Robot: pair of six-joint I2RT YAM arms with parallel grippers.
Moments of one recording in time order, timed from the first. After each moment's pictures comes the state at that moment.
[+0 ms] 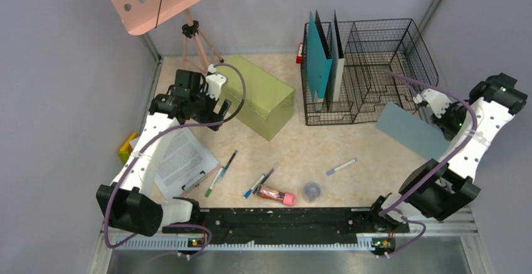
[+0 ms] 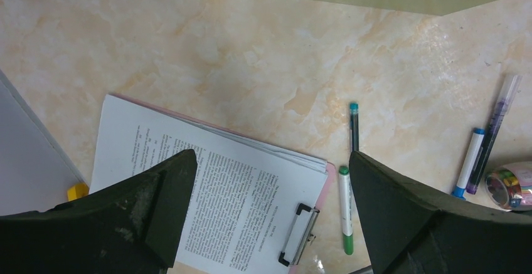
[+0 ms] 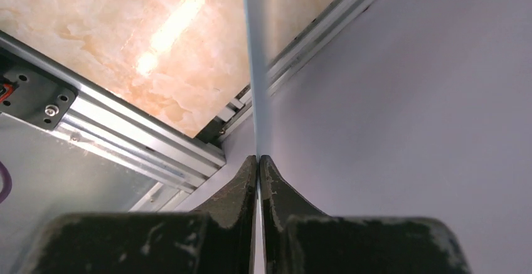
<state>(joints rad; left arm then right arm) -0.22 1.27 1.27 -0.90 0.11 0.32 -0.72 1.43 1.59 -1.51 -0.19 -1.54</state>
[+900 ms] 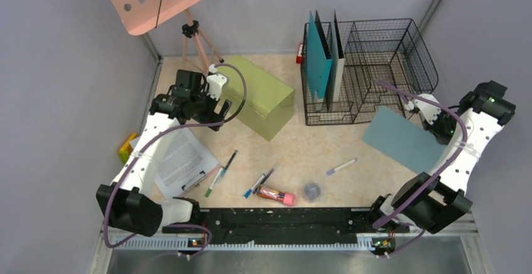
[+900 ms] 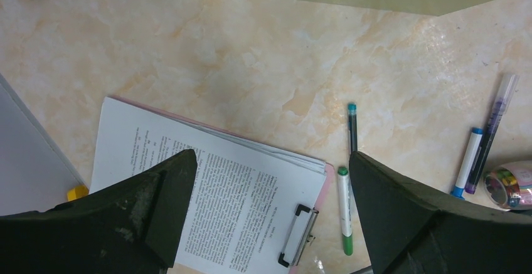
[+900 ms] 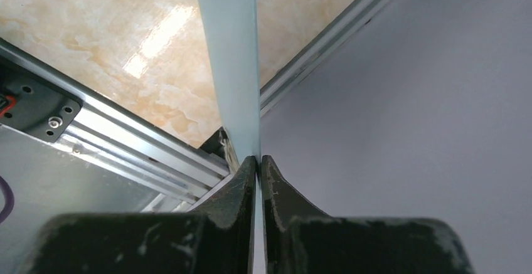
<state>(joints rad) -0.22 1.27 1.27 -0.90 0.11 0.32 -0.68 1.29 1.44 -1.45 -0.21 -1.53</state>
